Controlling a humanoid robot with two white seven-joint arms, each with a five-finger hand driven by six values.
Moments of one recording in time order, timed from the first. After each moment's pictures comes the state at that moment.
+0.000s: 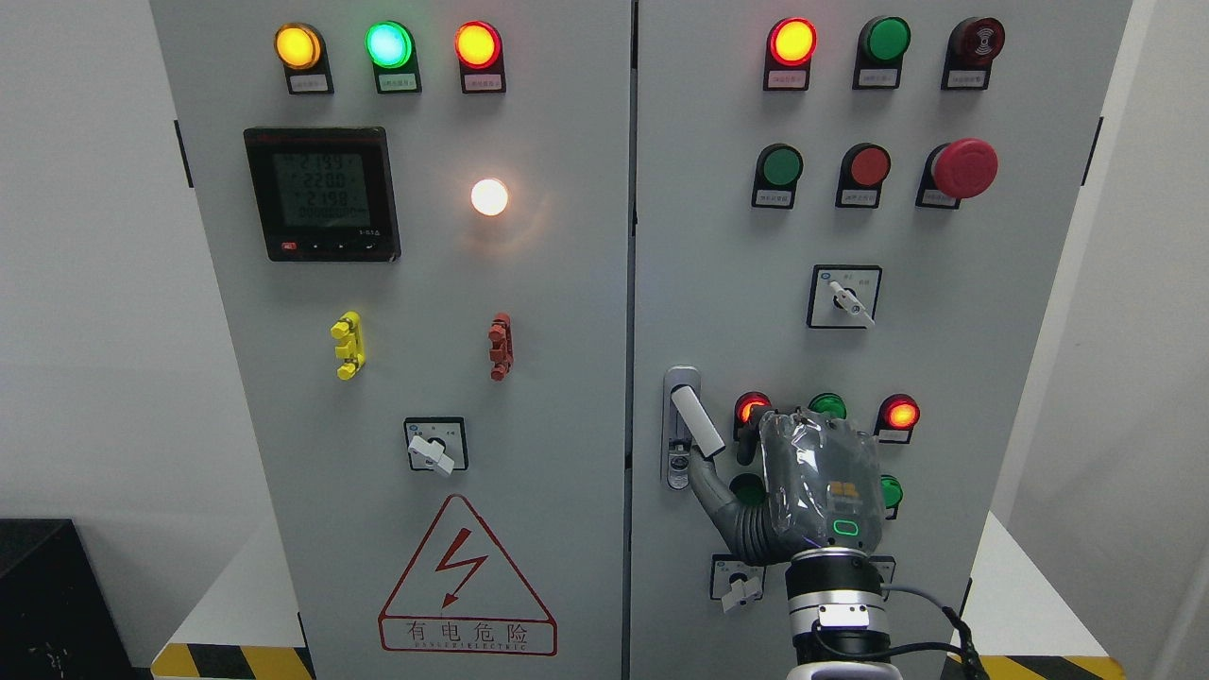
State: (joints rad) left arm 0.05 -0.10 -0.16 -0.05 0.12 -0.03 -0.03; right arm -0.46 0.14 0.24 -1.83 1.39 0.32 0.08
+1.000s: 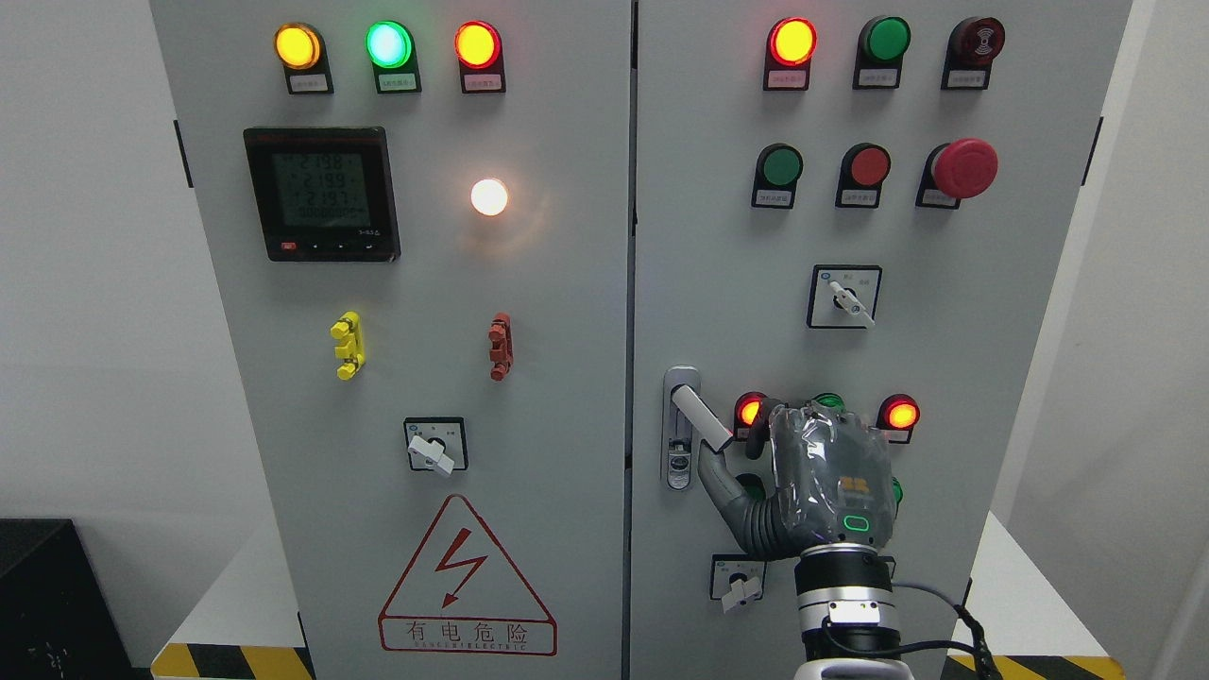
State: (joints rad) left arm 0.05 -0.10 -0.16 -0.05 0.12 -0.03 -0.03; right arm -0.46 0.14 0.23 -1.84 1.39 0.32 0.08
